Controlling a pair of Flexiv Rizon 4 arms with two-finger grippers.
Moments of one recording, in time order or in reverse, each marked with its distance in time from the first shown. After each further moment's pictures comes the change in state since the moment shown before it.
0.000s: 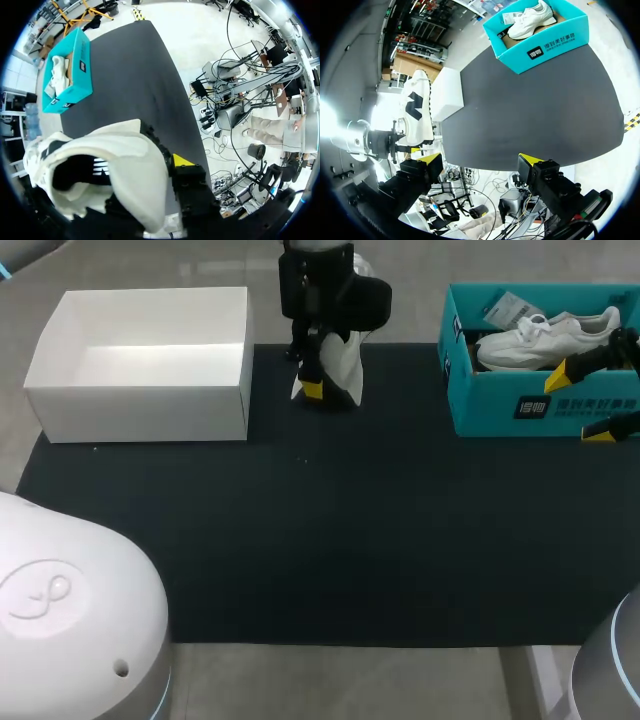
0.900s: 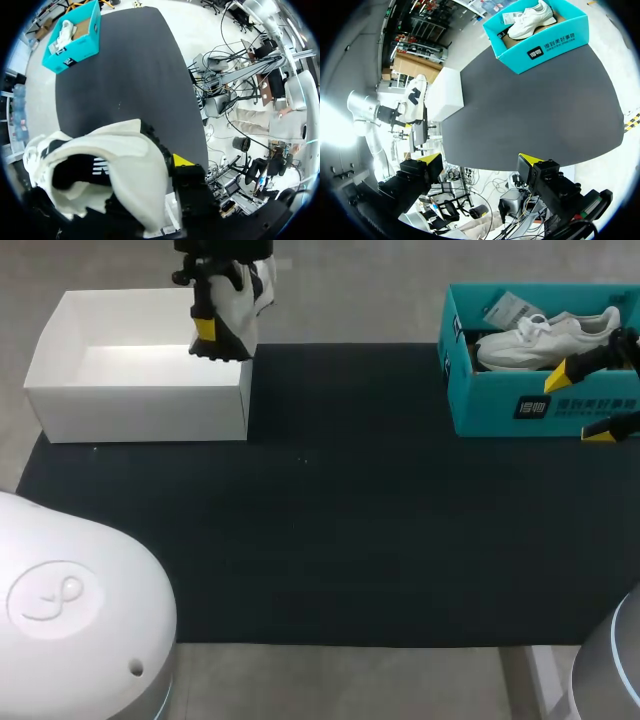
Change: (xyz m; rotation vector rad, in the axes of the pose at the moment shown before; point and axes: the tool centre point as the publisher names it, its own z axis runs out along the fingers) left arm -0.056 0.181 -0.014 -0.016 0.170 -0.067; right arm 0.000 0.000 0.000 0.000 0.000 0.000
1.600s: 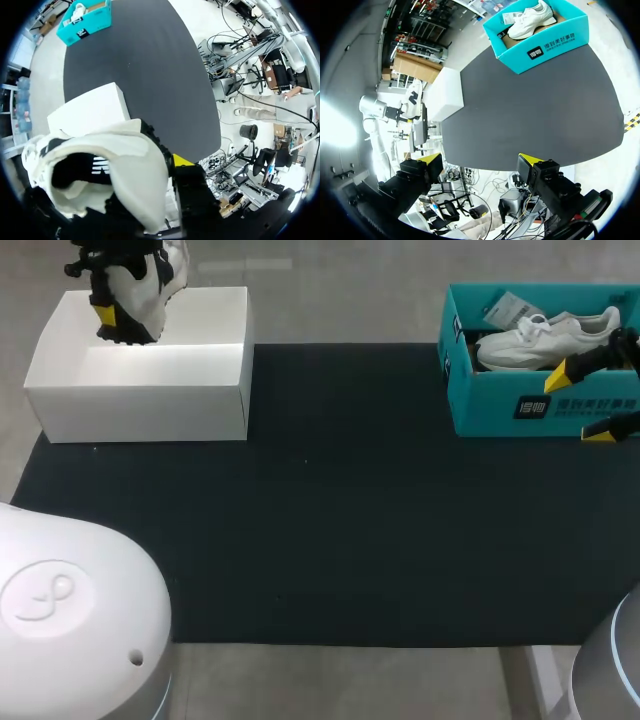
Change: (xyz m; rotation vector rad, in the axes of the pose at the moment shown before) left arm -0.025 0.163 0.015 -0.032 -0.047 0.012; right arm 0.000 0.000 0.000 0.000 0.000 0.000
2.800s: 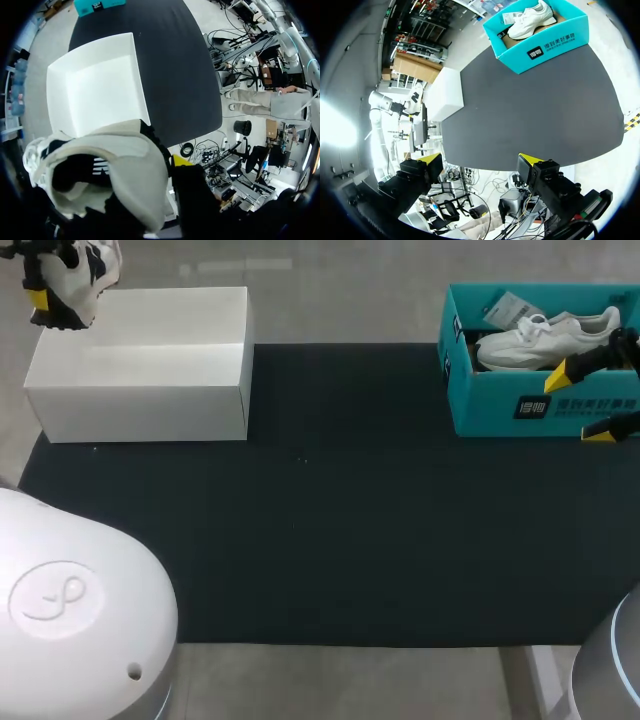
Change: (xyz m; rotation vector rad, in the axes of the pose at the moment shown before) left arm -0.035 0.134 0.015 -0.027 0.077 -0.070; right arm 0.000 0.000 0.000 0.000 0.000 0.000
